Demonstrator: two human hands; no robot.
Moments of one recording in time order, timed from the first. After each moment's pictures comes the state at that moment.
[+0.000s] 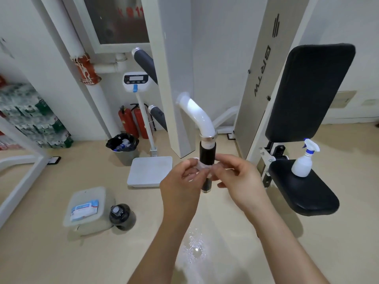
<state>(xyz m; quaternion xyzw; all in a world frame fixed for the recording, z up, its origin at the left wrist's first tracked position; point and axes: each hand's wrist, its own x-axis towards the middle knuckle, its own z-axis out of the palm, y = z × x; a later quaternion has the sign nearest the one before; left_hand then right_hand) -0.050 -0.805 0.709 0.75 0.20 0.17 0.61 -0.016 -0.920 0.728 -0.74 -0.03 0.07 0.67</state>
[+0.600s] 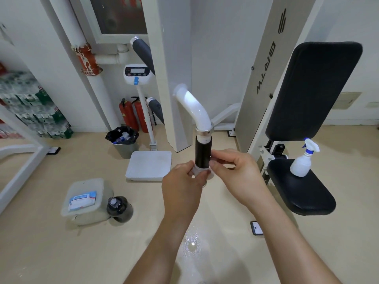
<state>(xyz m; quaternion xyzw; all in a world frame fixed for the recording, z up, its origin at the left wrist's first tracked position) -0.044 -0.816 0.697 0.86 0.21 0.17 0.44 0.000 -0.932 0.718 -0.82 -0.11 0.03 0.56</state>
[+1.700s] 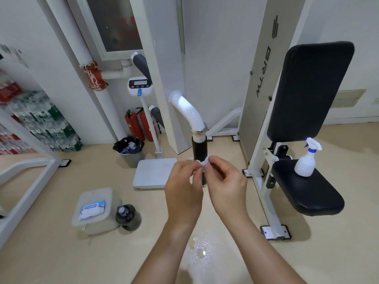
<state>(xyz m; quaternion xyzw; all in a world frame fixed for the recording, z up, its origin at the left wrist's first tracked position) -0.051 -0.829 0.683 0.85 0.11 0.36 0.37 -0.032 -0.911 0.696 -0.78 -0.07 -0.14 0.61</state>
